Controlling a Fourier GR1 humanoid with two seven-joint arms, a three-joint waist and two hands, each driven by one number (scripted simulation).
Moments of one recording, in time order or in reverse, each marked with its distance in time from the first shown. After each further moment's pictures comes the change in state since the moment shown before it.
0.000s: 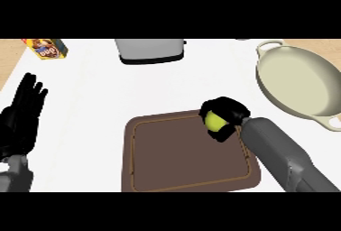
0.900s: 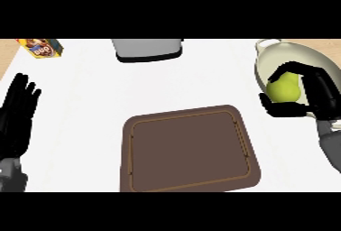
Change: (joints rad) left arm 0.019 0.006 0.023 -0.041 0.007 0.000 0.010; right arm 0.318 -0.341 -0.427 -0.781 -0.221 -0.332 0.331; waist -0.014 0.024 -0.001
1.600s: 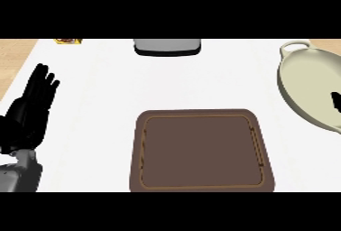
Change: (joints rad) left arm -0.073 -0.050 -0.041 0.004 -0.035 -0.053 0.008; right arm 0.190 -0.140 -0.365 -0.123 -0.169 0.127 0.071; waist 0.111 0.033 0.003
